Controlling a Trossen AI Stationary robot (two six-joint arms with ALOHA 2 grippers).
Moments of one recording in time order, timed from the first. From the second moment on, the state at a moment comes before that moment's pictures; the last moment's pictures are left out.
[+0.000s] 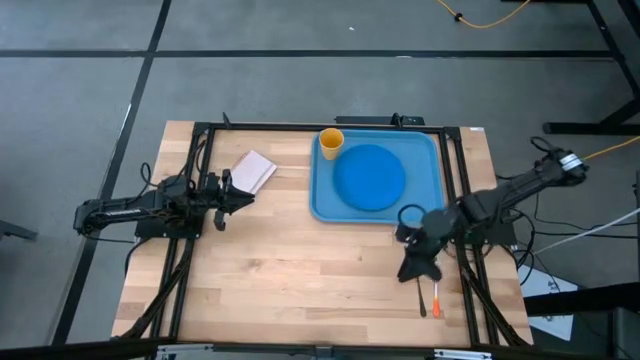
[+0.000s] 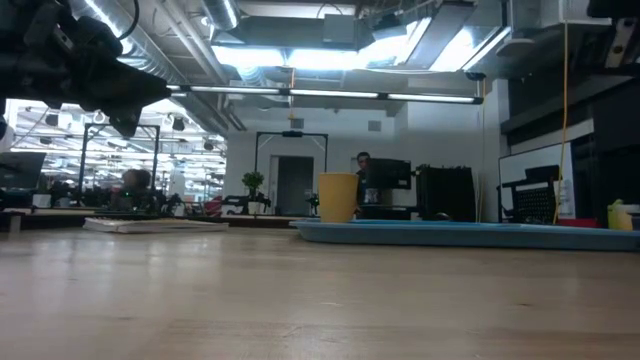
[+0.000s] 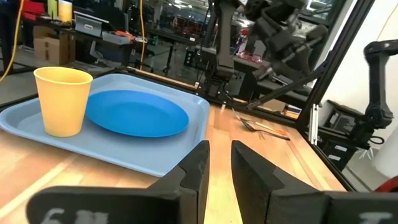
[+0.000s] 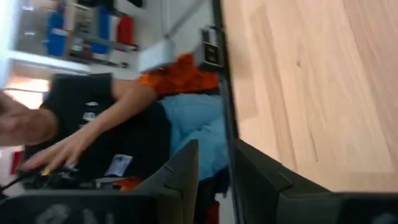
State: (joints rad) left arm 0.16 0.00 0.01 0.04 0.09 -0.30; right arm 0.43 1.02 0.69 -0.24 -0.37 1.02
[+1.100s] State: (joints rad) left arm 0.16 0.00 0.01 0.04 0.09 -0.30; right arm 0.83 1.40 0.80 -0.75 -0.13 2.15
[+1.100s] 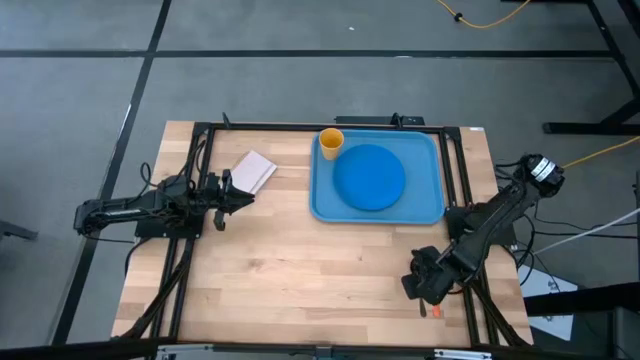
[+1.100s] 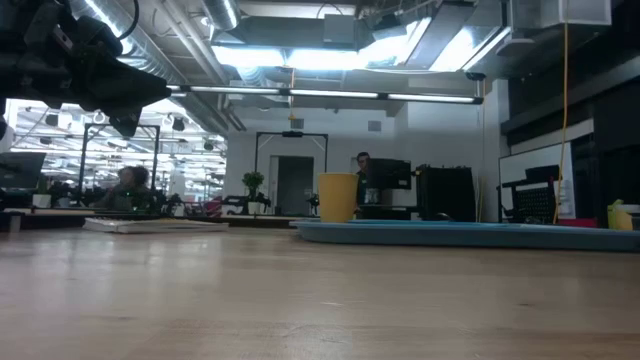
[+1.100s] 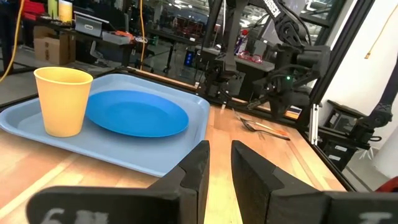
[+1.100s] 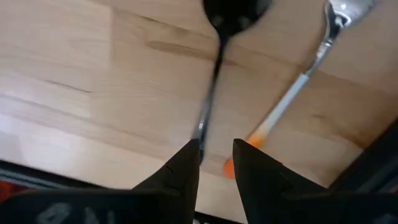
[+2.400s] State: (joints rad) left arm 0.16 0.00 0.01 0.04 0.09 -0.30; right arm 0.92 1.57 0.80 -0.74 0.11 2.20
